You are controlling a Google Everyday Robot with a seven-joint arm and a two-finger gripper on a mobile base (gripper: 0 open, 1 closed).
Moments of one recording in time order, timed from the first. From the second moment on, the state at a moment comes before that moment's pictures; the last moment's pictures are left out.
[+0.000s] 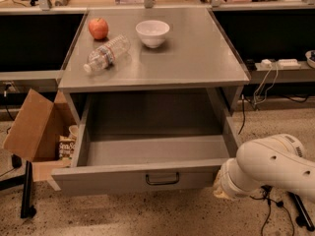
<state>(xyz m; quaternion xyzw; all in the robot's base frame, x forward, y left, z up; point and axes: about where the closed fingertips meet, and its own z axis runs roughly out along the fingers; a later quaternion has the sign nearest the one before) 0.408 -0.203 0.601 -0.66 0.74 0.00 0.12</state>
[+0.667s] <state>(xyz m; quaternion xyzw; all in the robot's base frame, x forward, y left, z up) 0.410 -0.203 0.602 -0.66 0.74 0.00 0.12</state>
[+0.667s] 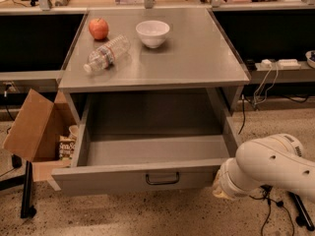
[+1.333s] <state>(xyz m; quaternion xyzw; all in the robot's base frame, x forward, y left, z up) 0.410 -0.203 0.602 -0.66 0.74 0.00 0.12</state>
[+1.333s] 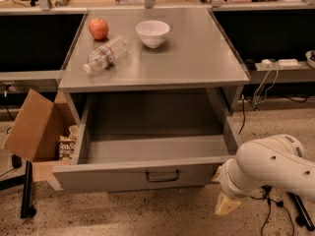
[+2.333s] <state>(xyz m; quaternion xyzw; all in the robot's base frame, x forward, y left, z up) 0.497 -0.206 0.597 -0.69 0.69 0.03 0.21</state>
